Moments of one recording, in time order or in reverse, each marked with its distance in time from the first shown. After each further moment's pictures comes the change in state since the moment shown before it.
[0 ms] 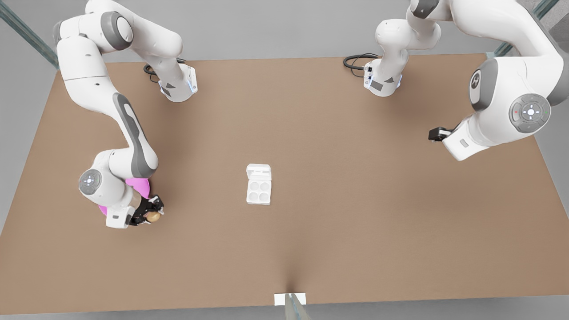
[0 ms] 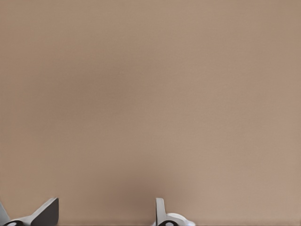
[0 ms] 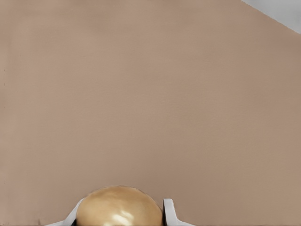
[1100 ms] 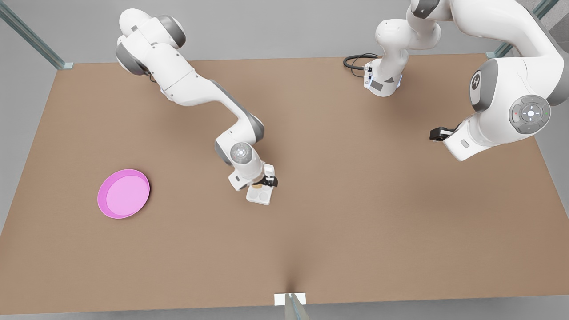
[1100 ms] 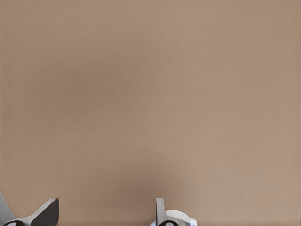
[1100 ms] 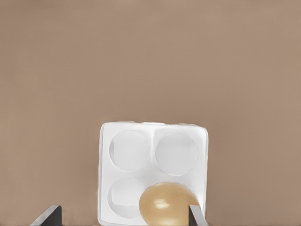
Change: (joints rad) left arm -0.001 -0.001 0.004 -0.002 0.011 -0.010 0.000; right arm 0.628 0.154 -0.058 0.115 -0.063 0.048 1.491
